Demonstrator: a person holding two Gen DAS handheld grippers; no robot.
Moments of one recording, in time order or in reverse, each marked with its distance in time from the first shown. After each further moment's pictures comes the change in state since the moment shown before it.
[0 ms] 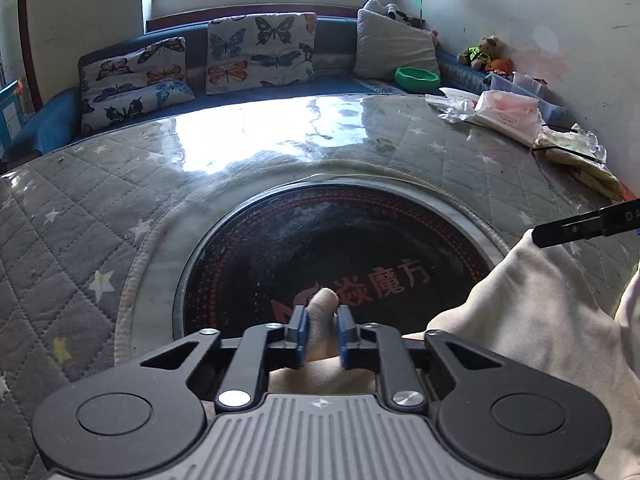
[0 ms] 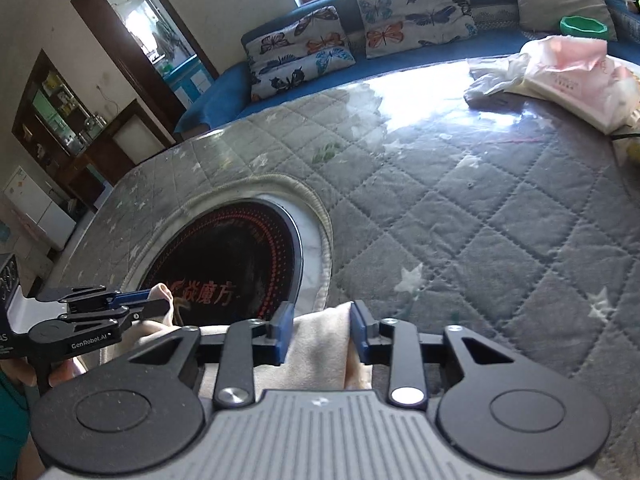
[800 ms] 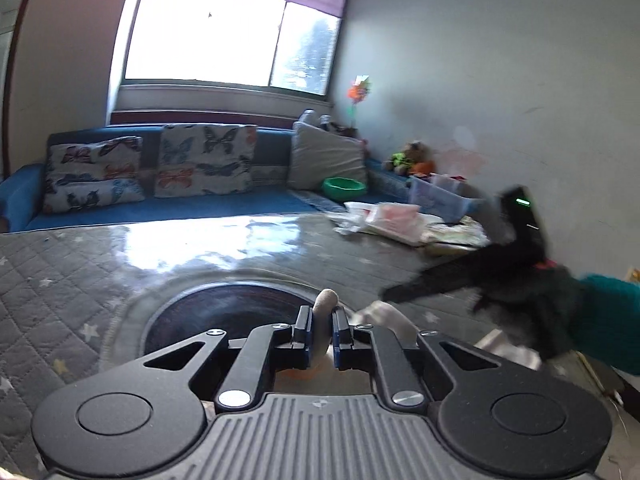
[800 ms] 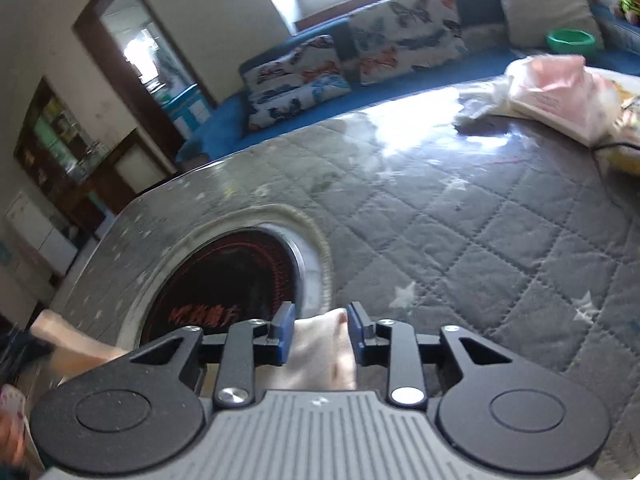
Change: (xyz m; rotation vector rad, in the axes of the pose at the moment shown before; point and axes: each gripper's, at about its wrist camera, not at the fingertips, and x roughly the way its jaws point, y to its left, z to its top) left arm -0.139 -0.037 -0.035 0.019 -0.345 -0.225; right arm -0.016 -0.004 0.002 0.046 -0.090 0.012
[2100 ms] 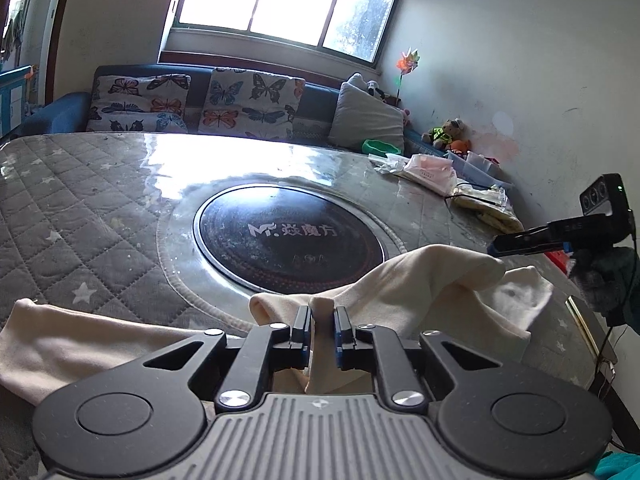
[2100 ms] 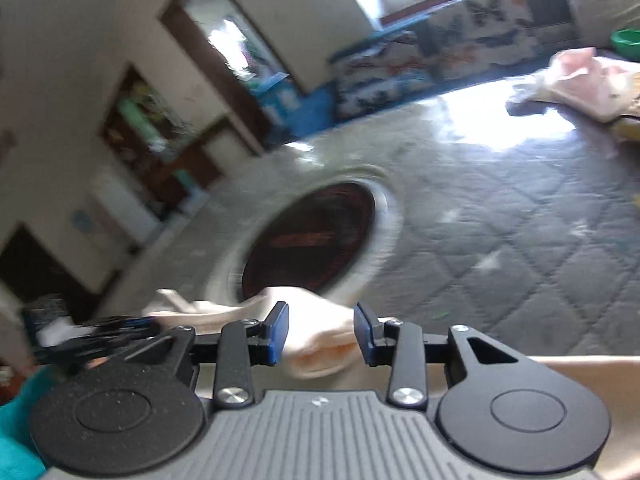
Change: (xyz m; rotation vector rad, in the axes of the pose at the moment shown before) left arm -0.055 0.027 -0.071 -0.169 0.114 0.104; right arm -0.081 -0.013 -0.065 -0.094 0.032 0.215
